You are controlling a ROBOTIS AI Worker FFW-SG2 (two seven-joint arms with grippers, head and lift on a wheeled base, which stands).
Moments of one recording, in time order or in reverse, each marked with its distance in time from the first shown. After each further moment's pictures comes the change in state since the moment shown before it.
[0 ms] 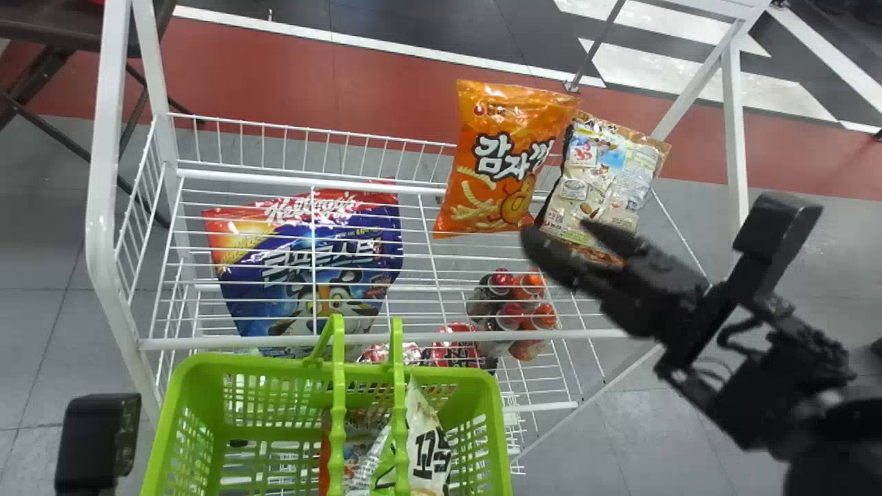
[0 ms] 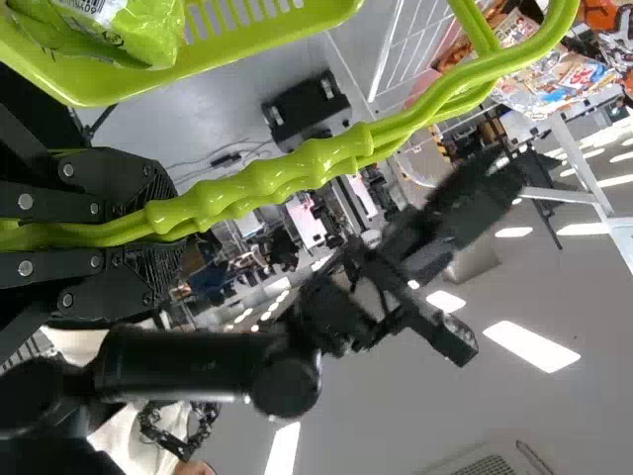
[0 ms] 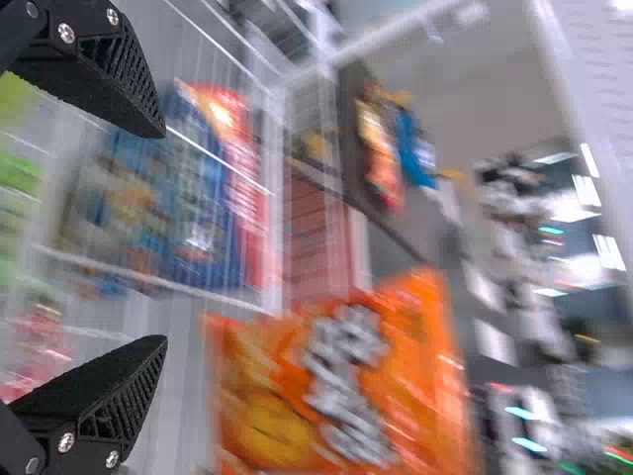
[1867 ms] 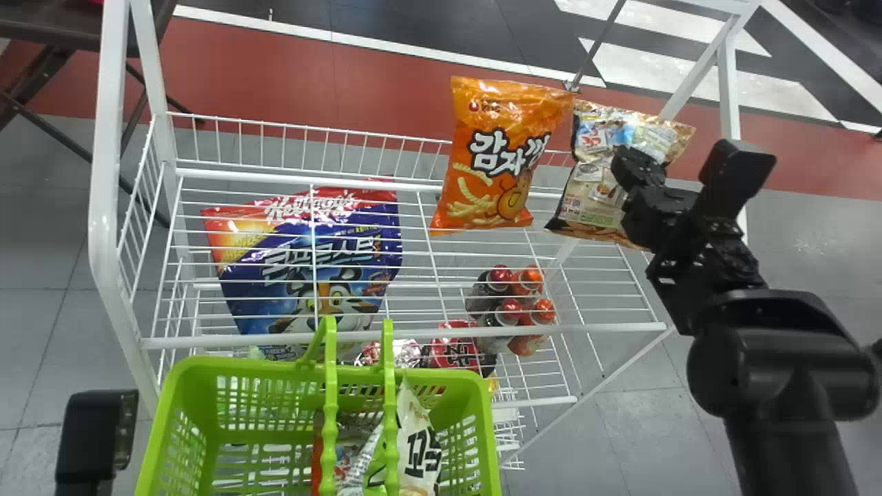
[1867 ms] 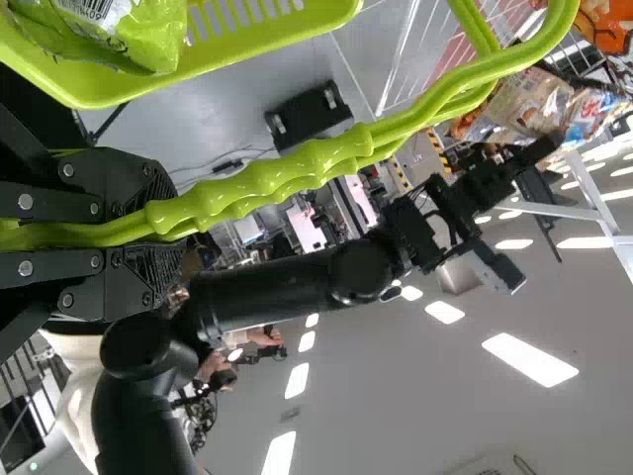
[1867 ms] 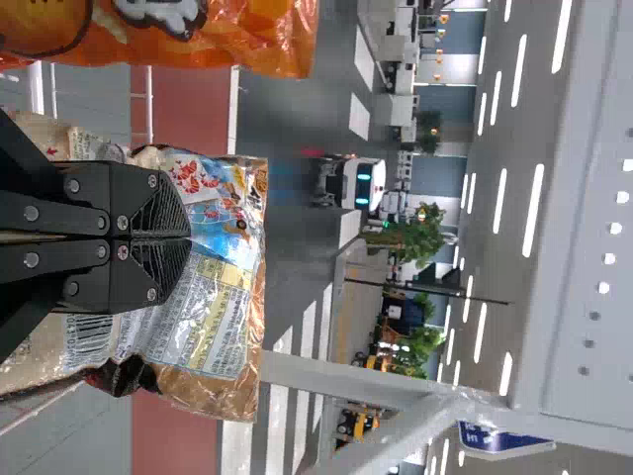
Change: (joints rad) left arm -0.025 0.000 0.013 0.028 0.001 0.013 0.010; right arm -0.252 -0.139 0.122 0.465 0.168 -0.334 -0.265
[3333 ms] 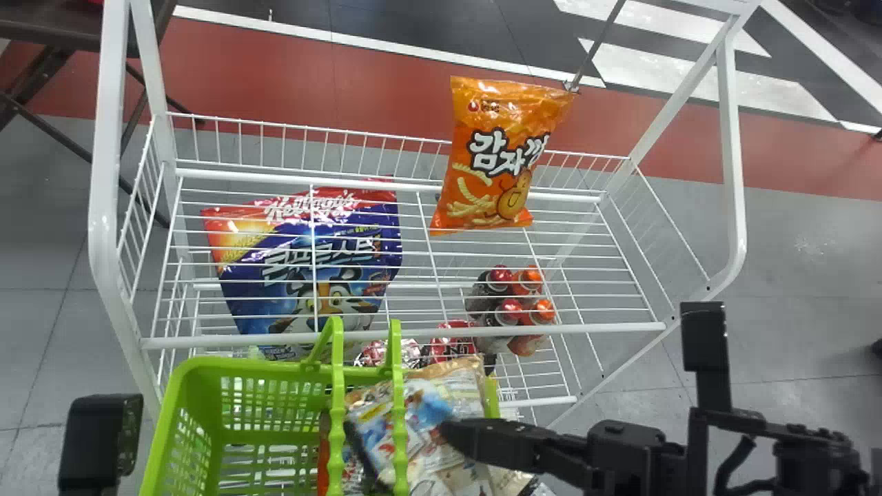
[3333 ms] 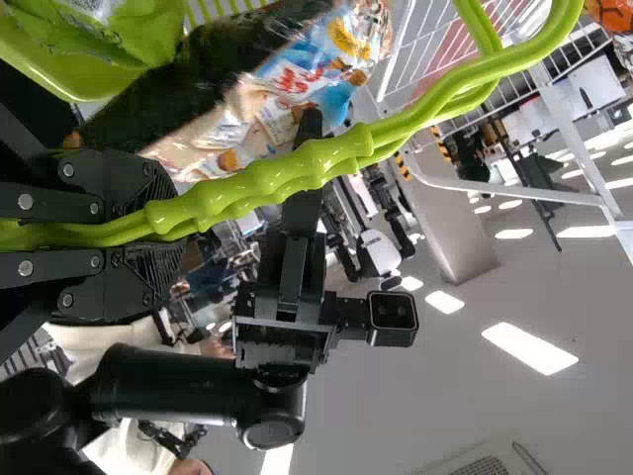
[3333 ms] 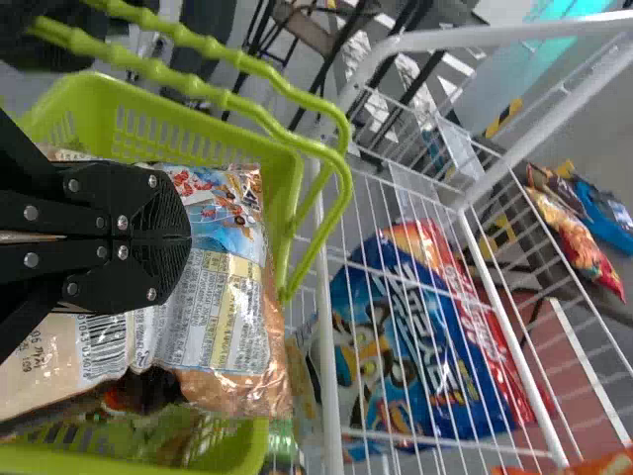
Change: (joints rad) left arm 0.016 0.000 -0.012 -0.014 0.007 -0.006 -0.007; right arm 0.397 0.161 -0.290 -0.650 -0.873 1.162 0.211
